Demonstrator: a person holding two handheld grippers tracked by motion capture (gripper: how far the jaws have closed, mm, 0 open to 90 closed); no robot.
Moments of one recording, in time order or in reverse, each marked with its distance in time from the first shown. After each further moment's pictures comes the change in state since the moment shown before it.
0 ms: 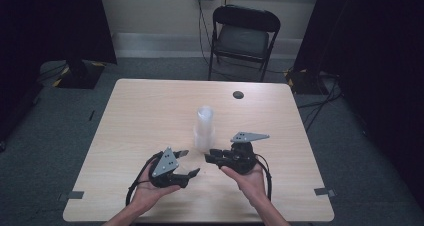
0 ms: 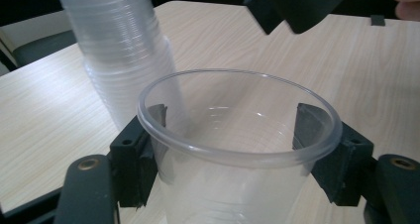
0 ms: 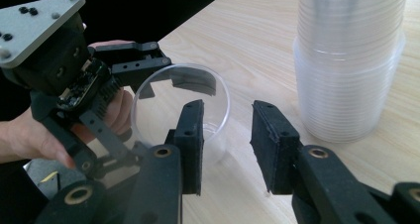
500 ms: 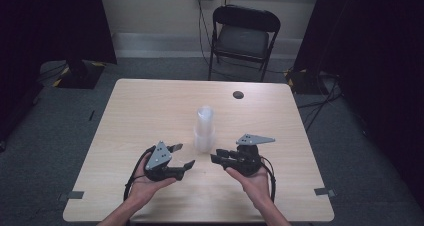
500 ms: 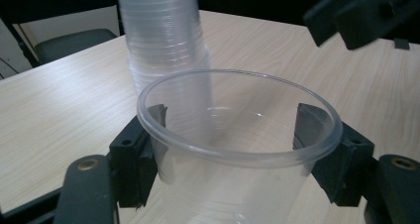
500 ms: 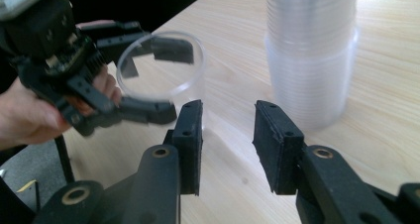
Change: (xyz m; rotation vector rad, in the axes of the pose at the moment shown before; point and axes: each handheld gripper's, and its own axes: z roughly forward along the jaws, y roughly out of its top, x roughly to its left) left arm 0.019 -0.001 -0.005 -0.038 0.050 -0.077; right arm -0.005 -0.009 -0.011 -0.016 -0.070 -0.001
